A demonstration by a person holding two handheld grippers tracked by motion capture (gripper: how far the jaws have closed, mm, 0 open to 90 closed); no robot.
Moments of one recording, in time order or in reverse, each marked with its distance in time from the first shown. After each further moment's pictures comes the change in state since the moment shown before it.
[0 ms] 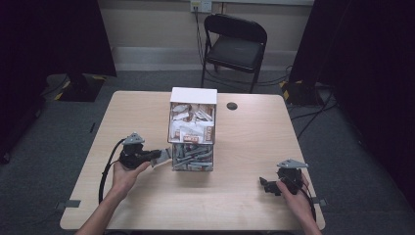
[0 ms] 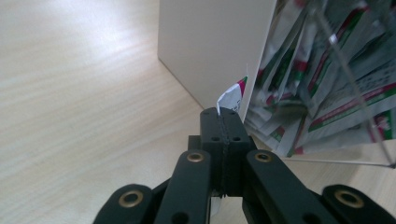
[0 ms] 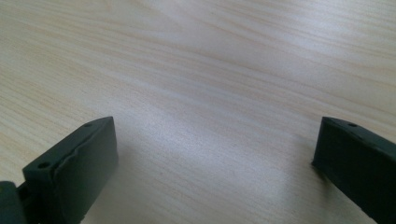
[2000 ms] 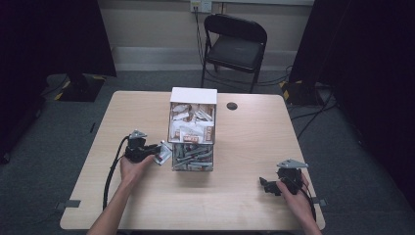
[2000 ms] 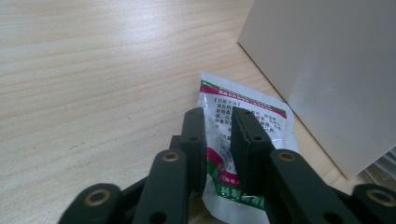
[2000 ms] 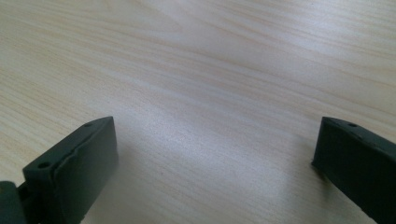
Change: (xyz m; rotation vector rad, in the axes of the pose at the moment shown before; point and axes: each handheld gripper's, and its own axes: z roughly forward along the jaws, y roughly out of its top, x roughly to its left) left arm 0.039 -0.010 0.043 0.008 0.126 -0.111; right arm 0.000 0.000 0.000 0.000 0.002 -0.003
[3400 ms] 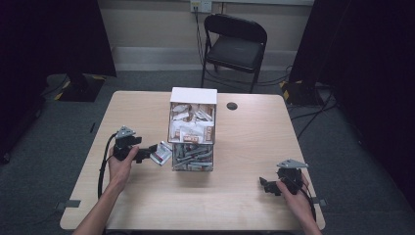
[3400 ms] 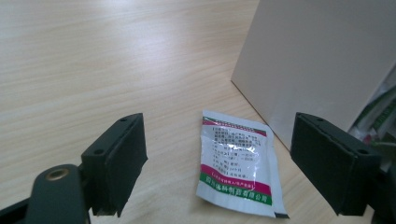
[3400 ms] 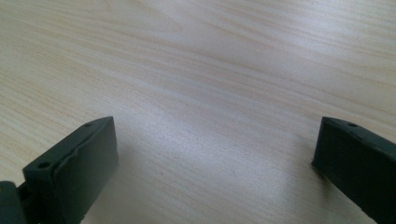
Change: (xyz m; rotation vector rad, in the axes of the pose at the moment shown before) left arm -0.002 0.012 -0.050 -0.114 0.027 0.028; right arm 0.000 0.000 0.000 0.000 0.000 0.000
